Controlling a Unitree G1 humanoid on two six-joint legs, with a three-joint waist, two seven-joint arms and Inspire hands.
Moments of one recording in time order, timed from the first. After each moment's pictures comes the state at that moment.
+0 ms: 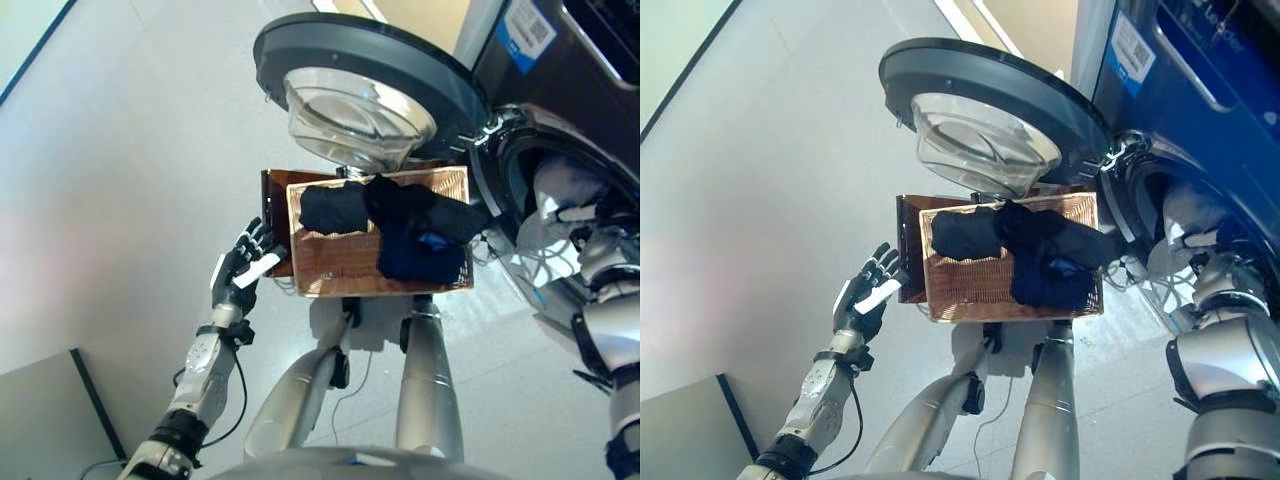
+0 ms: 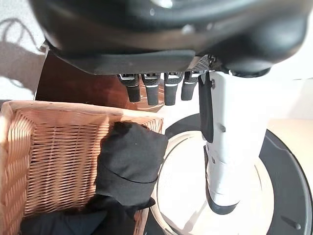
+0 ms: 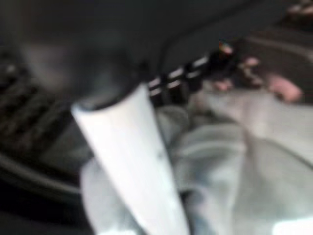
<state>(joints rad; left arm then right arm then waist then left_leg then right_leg) -0.05 0.24 -0.28 0.42 -0.71 -0.37 -0.07 -0.92 -0.82 0.38 1.51 -0.20 0.00 -0.48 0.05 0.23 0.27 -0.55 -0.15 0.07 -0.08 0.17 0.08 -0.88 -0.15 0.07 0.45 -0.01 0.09</state>
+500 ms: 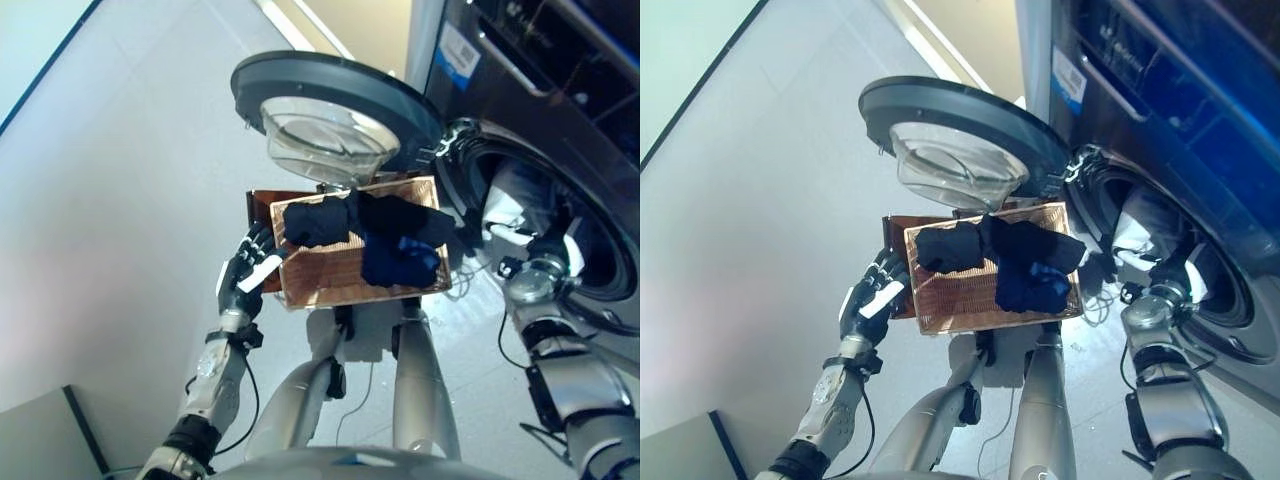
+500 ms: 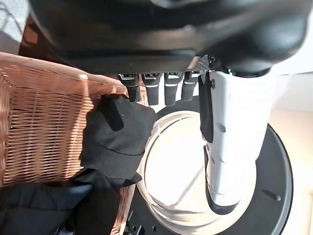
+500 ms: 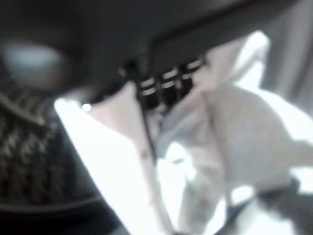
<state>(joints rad) -0.02 0.17 -0.28 0.44 -0.71 -0.41 -0.02 -0.53 -0.52 0.06 1.08 0.18 -0.25 -0.62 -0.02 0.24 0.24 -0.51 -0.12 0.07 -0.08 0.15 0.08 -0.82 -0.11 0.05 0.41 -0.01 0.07</state>
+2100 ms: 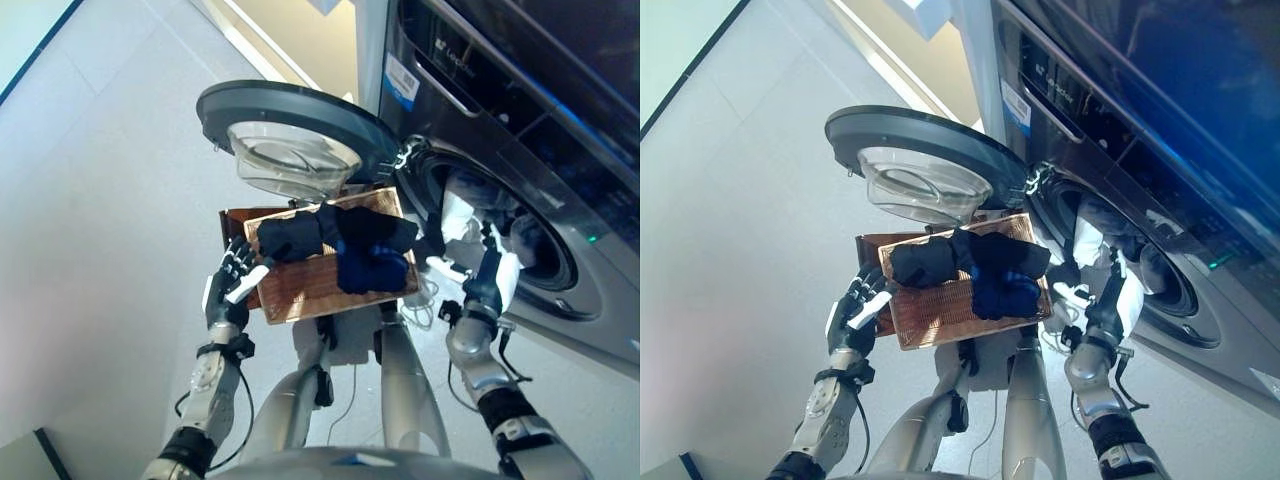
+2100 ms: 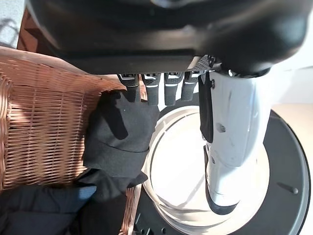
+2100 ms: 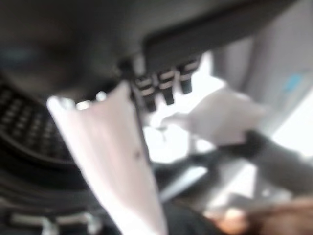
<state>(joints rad) 0.01 0.17 -0.26 0.48 -0.66 -0.45 0.07 -0.15 -0.34 0.15 0.71 -0.05 -0.25 -0.70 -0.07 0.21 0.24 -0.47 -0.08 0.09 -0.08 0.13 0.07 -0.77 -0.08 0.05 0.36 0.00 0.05</state>
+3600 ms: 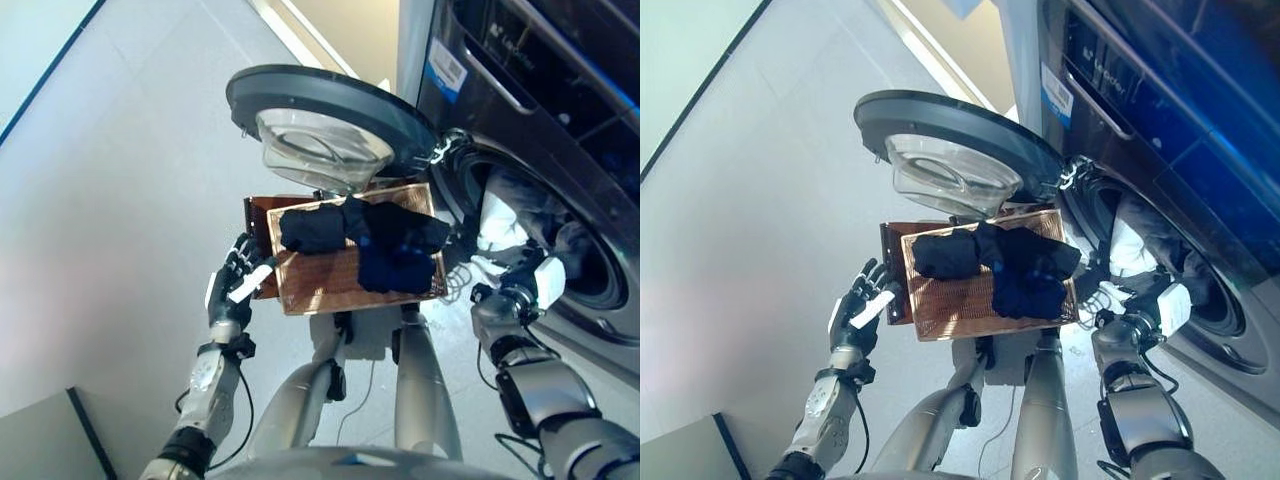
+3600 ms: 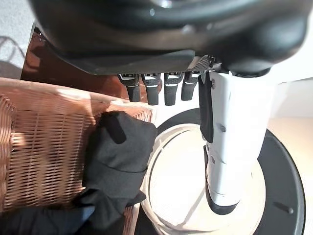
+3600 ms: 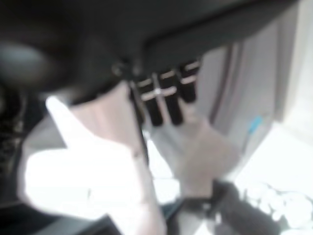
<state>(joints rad) 0.02 0.17 -0.26 0.46 -0.67 -0.44 0.01 -0.60 -0.45 0.12 1.32 0.15 -0.17 -0.76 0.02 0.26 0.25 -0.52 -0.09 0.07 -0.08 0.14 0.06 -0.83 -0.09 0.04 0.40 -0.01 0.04</state>
